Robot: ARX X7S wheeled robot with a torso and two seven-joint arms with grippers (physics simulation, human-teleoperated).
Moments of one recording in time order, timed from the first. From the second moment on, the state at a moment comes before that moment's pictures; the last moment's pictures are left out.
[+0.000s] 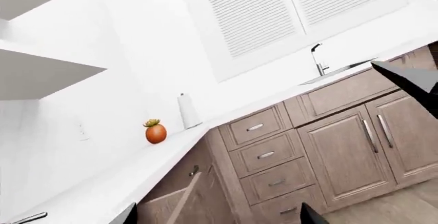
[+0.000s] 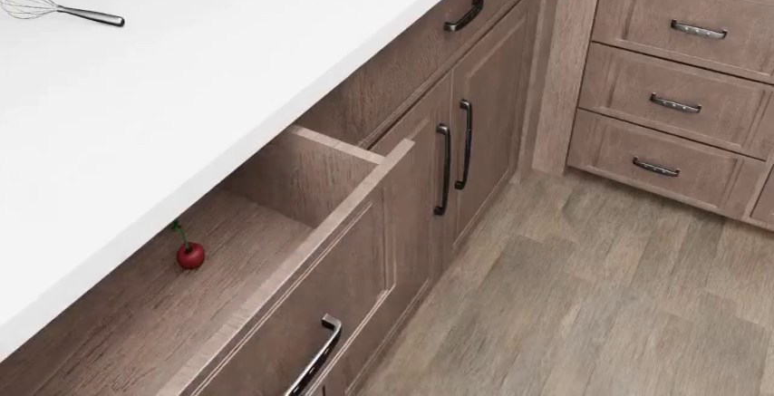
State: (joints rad) left arm 0.27 -0.69 0.84 0.61 0.31 0.17 -0.61; right arm -0.74 0.18 0.14 -0.72 -0.51 -0.35 0.37
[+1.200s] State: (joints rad) left arm -0.37 -0.15 1.21 -1.27 0.04 0.74 -0.63; right arm -0.78 0.02 0.21 -0.50 -0.52 -0.58 0.27
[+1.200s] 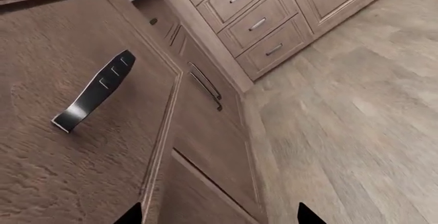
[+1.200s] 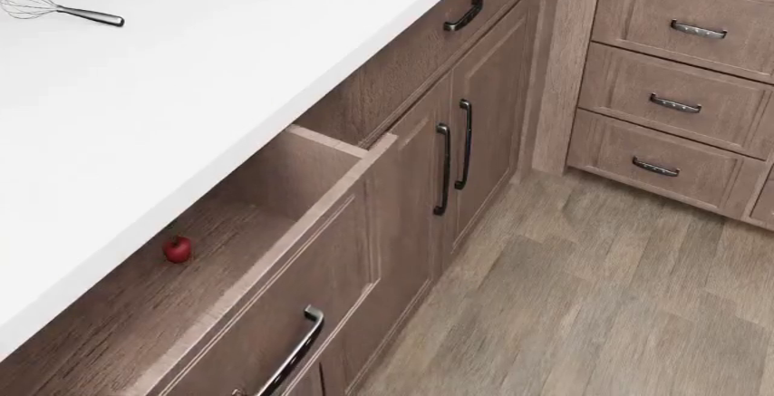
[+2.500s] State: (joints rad) left arm -0.35 -0.37 0.63 -1.26 0.07 0.64 -0.54; right arm -0.78 0.00 0.17 -0.57 -0.55 -0.55 0.24
